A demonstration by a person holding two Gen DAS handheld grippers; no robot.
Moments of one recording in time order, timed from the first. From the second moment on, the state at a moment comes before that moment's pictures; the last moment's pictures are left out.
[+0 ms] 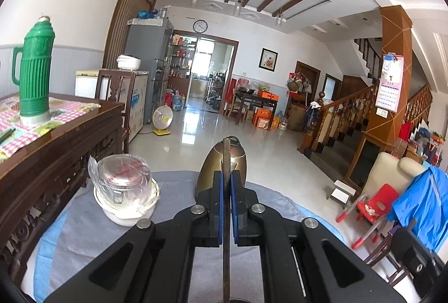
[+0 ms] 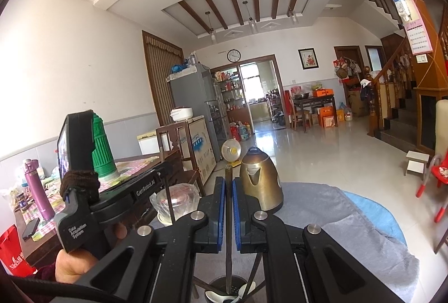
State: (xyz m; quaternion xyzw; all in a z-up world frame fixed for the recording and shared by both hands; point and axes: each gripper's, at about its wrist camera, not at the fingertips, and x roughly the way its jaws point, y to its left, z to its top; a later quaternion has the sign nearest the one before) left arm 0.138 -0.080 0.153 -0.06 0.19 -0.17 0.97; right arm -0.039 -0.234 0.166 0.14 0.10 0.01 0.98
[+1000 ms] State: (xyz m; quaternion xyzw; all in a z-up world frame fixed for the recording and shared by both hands) left arm 0.138 -0.090 0.099 -0.07 0.18 -0.12 0.97; right arm -0.047 -0.225 0.118 0.15 0.17 0.02 0.97
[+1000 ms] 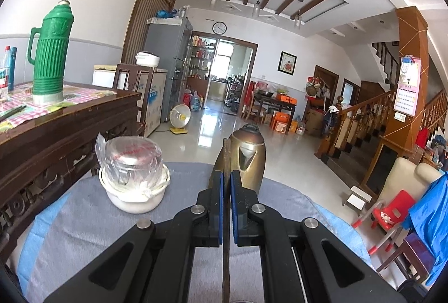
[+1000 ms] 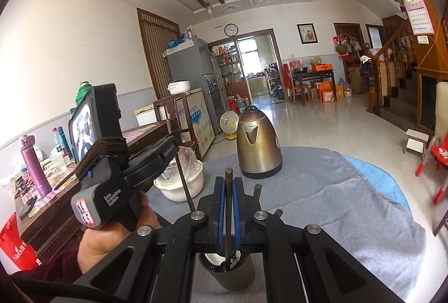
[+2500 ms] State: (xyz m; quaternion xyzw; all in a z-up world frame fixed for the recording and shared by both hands) left arm -0.040 -0.024 0.105 0.10 0.27 -0.06 0.96; right arm -0.133 -0.262 0.112 0.27 0.21 0.01 0.94
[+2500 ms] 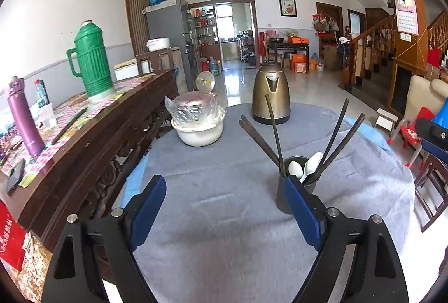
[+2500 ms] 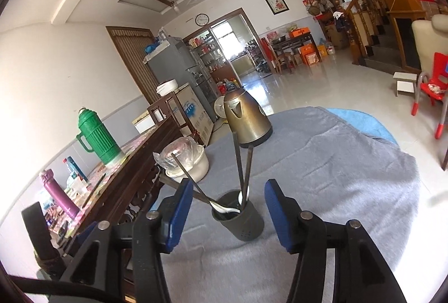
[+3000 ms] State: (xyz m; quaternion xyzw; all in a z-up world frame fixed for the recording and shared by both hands) left arm -0.096 -0.029 0.128 0.12 0.23 -0.03 0.97; right arm -0.184 -0.253 0.116 0.24 0.23 0.00 0.94
